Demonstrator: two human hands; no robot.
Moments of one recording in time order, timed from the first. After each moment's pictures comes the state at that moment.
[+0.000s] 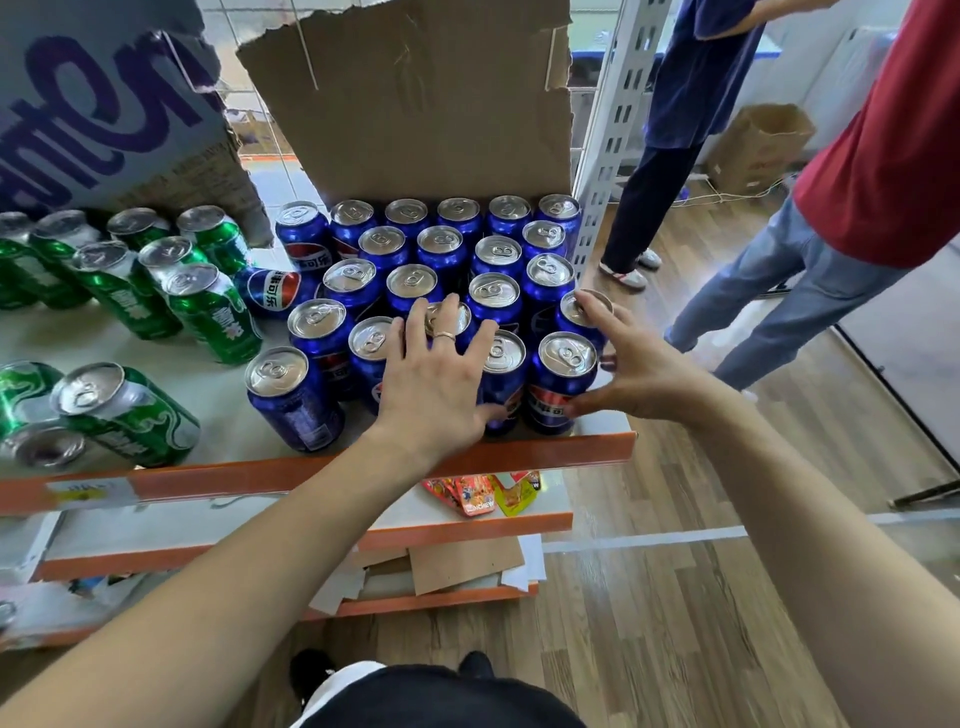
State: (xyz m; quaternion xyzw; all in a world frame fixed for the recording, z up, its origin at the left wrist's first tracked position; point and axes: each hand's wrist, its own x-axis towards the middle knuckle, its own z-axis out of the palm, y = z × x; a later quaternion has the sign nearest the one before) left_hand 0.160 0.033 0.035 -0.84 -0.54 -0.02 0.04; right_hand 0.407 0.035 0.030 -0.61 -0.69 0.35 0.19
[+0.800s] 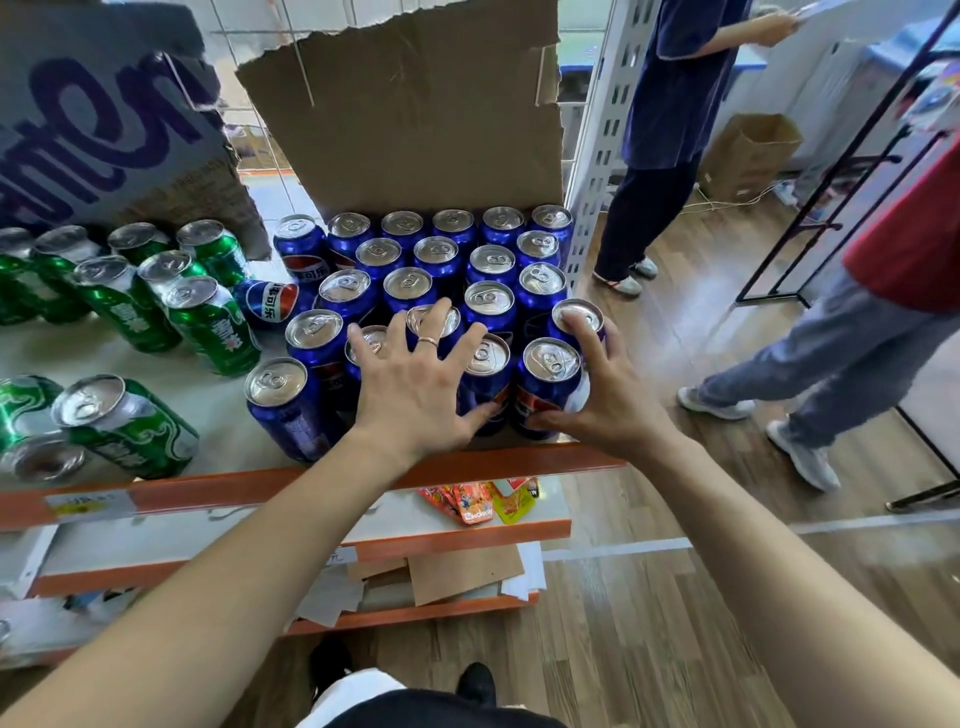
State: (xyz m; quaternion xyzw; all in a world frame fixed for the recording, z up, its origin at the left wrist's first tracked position) left_hand 0.147 0.044 0.028 -0.84 -0.54 -0.02 0.09; right_hand 0.380 0.012 0.003 -0.62 -0.71 0.17 0.29
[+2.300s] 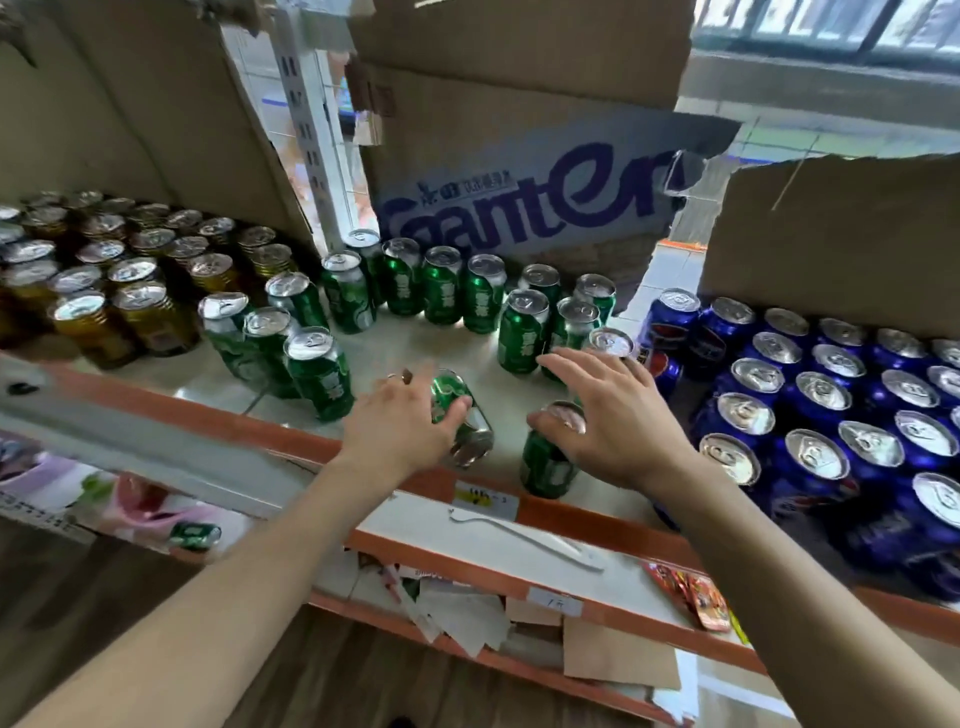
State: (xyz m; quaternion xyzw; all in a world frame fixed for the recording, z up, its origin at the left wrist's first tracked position) left_hand -0.263 0.039 0.056 -0.64 -0.75 -0.08 -0.12; right_hand -0.036 0.066 0.085 -0.50 -0.85 0.08 0.12
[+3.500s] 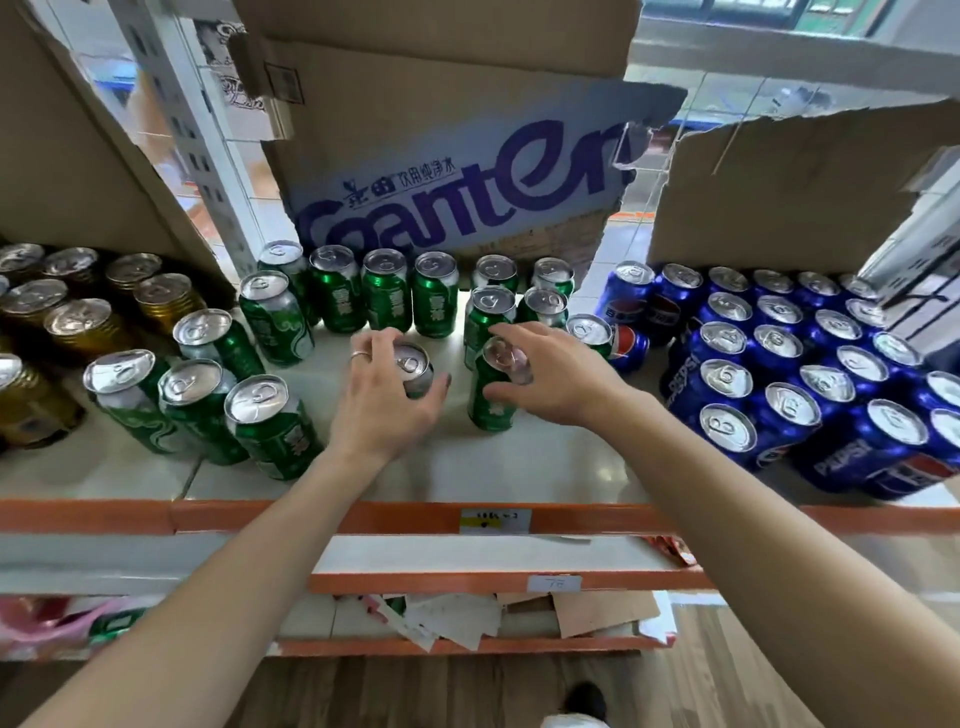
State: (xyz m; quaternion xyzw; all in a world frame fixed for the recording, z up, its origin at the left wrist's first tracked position) left_hand -0.294 0.118 0.025 -0.67 -0.64 -0.32 -0.19; right_hand -0.088 0.123 0.082 -0.60 -0.78 0.14 0.07
